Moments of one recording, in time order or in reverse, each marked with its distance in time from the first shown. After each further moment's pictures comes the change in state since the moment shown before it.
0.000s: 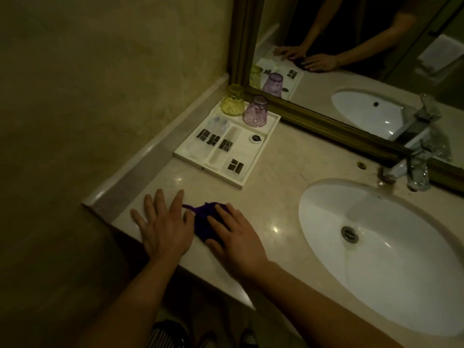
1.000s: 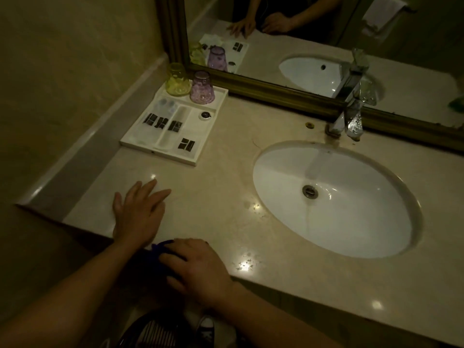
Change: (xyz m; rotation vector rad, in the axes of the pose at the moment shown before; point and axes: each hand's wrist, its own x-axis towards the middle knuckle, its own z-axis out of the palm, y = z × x) left_hand -0.016 0.014 -0.004 -0.212 -0.077 0.384; right_hand -0.094 -0.043 0.000 0.271 0.188 -0.235
